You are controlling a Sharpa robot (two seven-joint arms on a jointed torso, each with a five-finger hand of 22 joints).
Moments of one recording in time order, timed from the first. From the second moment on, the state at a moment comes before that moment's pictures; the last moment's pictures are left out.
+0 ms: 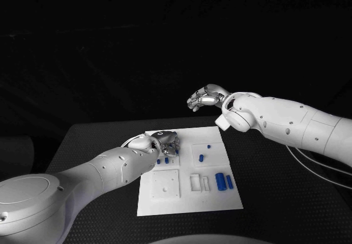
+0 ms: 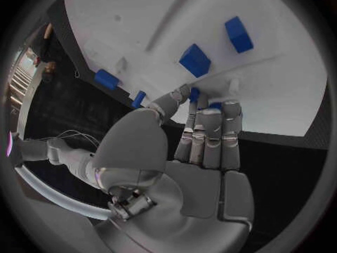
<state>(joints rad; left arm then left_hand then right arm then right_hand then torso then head) 1.08 -0.16 -0.22 0.68 -1.37 -0.23 0.10 1.17 -0.07 0.58 -0.27 0.07 0.91 0.15 0.22 0.54 1.16 0.09 0.10 0.21 1.18 -0.02 1.34 0.62 0.04 0.97 -0.12 0.94 1.31 1.27 -0.61 -0.05 1.12 -0.68 -0.19 0.05 0.96 -0.12 0.63 -0.28 0.51 0.82 0.21 0.27 0.45 0.97 0.15 0.42 0.08 0.86 0.14 0.52 0.58 0.21 0.64 0.21 0.21 1.31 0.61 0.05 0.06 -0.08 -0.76</state>
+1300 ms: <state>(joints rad) 1.07 -0.17 -0.22 0.68 -1.36 -0.28 0.13 1.18 -0.03 0.64 -0.26 0.06 0.97 0.13 0.25 0.53 1.25 0.06 0.10 0.21 1.23 -0.05 1.34 0.59 0.04 1.00 -0.14 0.96 1.31 1.27 -0.62 -0.05 1.13 -0.68 -0.19 0.05 0.96 -0.12 0.63 -0.28 0.51 0.82 0.20 0.27 0.45 0.97 0.15 0.42 0.07 0.86 0.14 0.52 0.58 0.21 0.64 0.20 0.21 1.31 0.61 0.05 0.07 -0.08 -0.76</state>
